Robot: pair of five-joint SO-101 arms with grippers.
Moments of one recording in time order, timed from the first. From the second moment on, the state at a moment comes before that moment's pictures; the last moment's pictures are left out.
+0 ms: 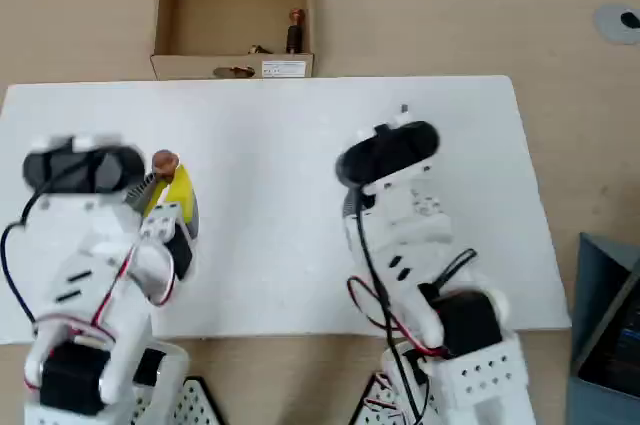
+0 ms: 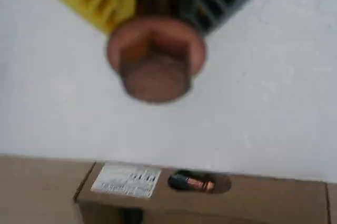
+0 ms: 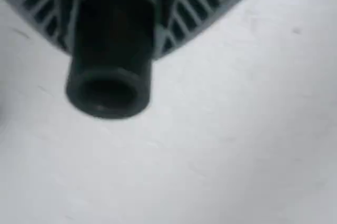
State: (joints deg) left arm 7.1 -94.7 60.0 60.7 5.0; right arm -23.6 -76.4 62.9 59.9 -7.3
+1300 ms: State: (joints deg) left arm 16.8 -103.9 65.8 47.5 31.7; right arm -43.2 -103.6 83.0 56.2 2.1
